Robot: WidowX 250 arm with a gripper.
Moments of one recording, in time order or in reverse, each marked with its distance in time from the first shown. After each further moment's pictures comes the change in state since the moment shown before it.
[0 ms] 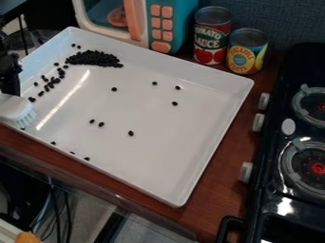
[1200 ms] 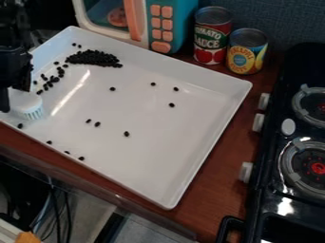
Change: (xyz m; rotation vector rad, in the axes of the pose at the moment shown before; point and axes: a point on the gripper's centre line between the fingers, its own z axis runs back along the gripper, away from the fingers) arm 0.009 -0.044 -0.027 0.043 -0.085 0.032
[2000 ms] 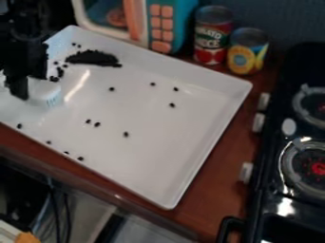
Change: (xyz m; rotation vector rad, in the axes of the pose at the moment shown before) arm -0.018 -0.041 0.007 -0.022 0.036 0.019
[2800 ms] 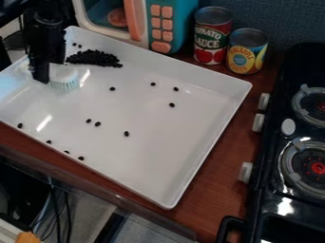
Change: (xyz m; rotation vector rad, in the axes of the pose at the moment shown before) arm -0.011 -0.047 0.007 -0.013 0.012 0.033
